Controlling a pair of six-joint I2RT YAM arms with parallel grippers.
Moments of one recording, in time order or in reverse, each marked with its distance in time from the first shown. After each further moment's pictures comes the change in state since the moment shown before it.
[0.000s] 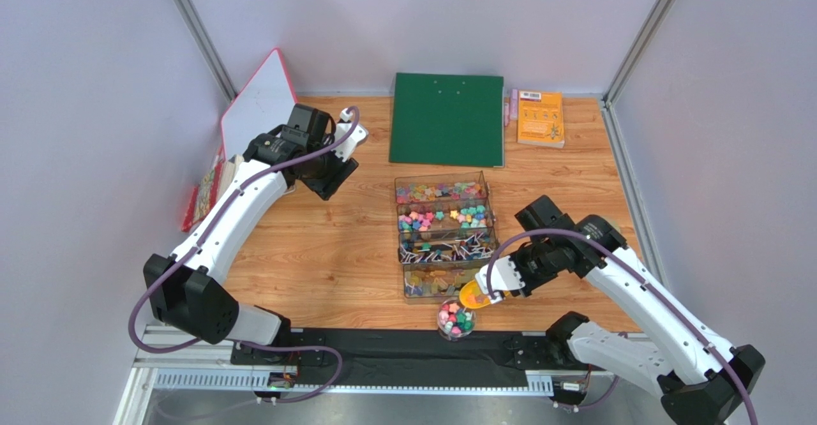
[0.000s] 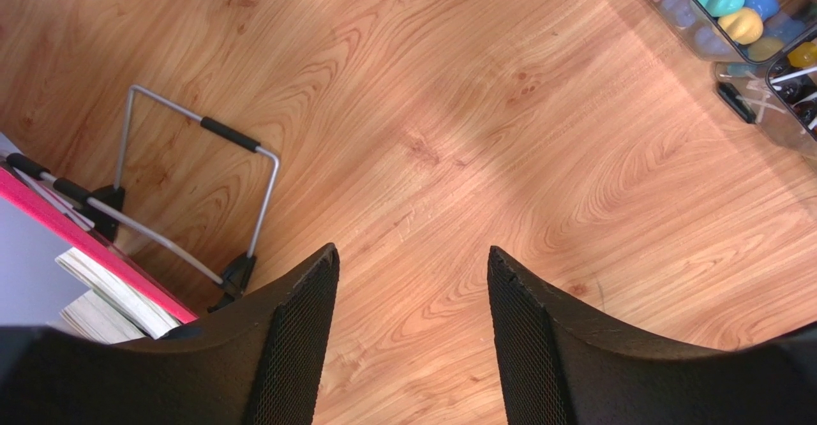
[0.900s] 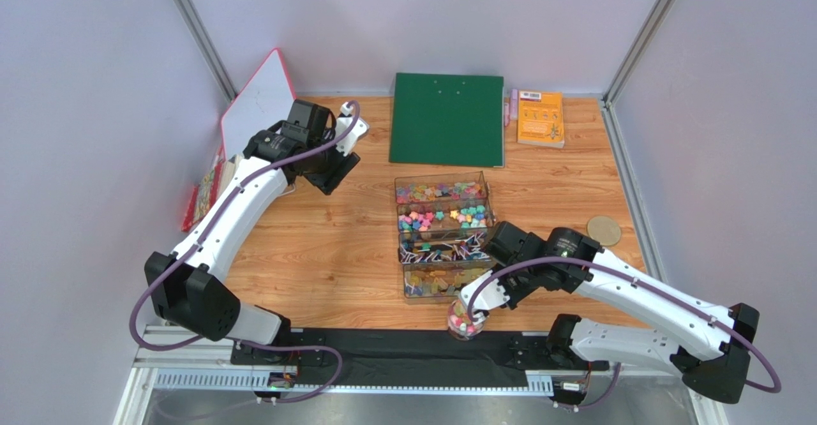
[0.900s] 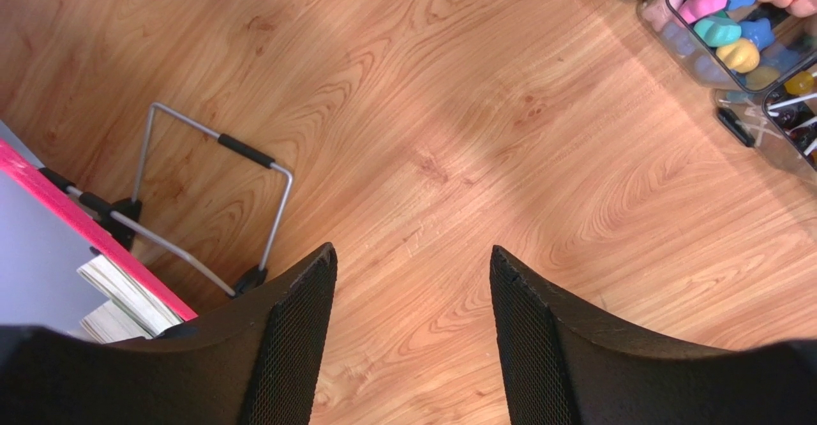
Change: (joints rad) left arm 0.000 0.015 0.027 0.022 0.000 -0.002; right arm 0.411 0.054 0.028 0.010 0.330 0.260
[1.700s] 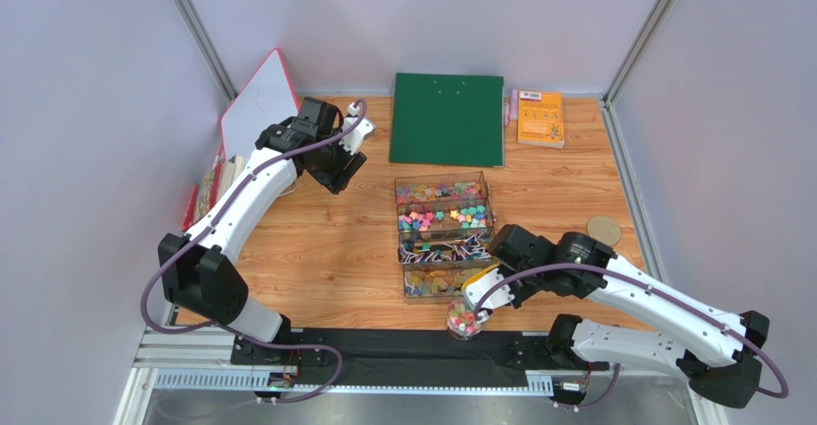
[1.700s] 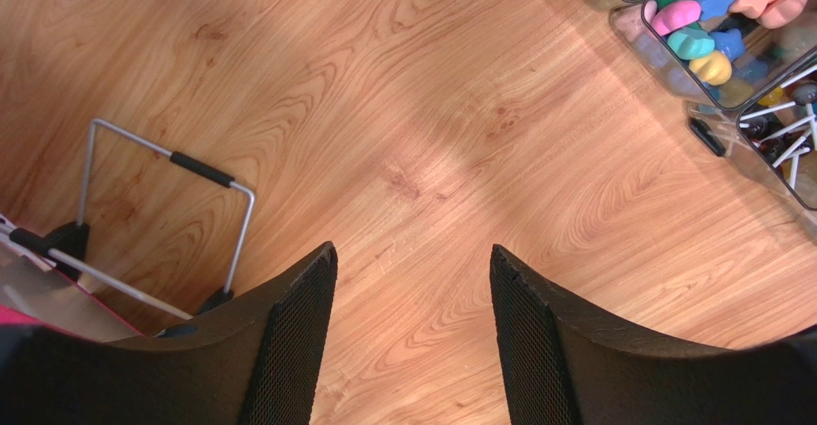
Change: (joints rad) left arm 0.000 0.083 0.026 0.004 0.057 -0.028; right arm 0.020 -0.058 0.002 -0.006 0.074 0.048
